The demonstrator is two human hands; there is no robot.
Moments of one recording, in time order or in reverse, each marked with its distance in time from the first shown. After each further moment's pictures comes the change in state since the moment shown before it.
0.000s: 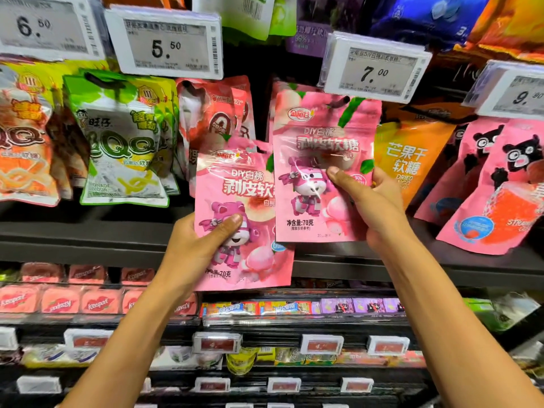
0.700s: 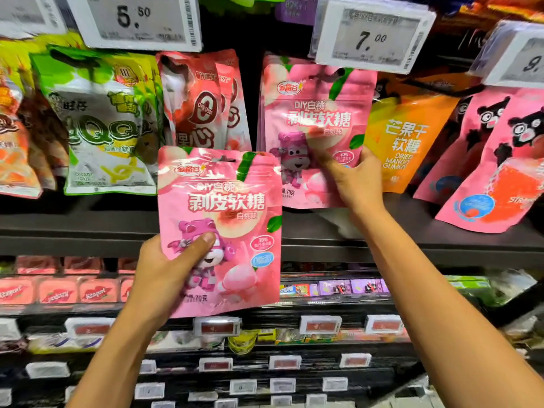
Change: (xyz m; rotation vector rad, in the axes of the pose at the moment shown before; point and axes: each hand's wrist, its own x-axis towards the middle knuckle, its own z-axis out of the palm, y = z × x) left_hand -0.035 -0.020 -0.023 0.031 0.140 -0.029; right_hand 0.036 0.033 0.003 -0.272 0.101 -0.199
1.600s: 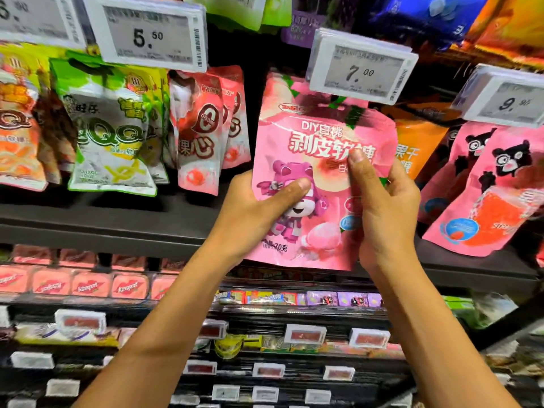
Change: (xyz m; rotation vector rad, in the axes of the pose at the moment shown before) left_hand 0.024 0.075 0.114 -0.078 -0.301 0.177; right_hand -0.062 -0.062 -0.030 0.522 -0.084 -0.078
